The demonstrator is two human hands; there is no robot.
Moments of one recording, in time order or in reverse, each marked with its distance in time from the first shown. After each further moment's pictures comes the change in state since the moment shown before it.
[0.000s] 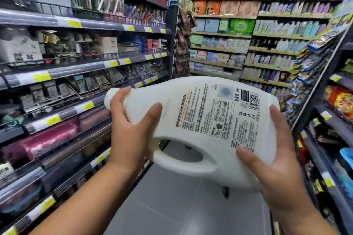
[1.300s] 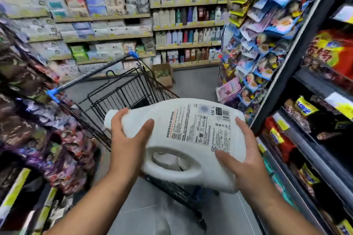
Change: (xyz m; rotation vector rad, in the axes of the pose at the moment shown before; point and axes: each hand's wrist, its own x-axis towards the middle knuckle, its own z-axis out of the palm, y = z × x) left_hand 0.448 -0.625 0.575 0.208 -0.506 -0.435; right_hand 0.572 0.573 -0.212 -0.101 0.526 0.506
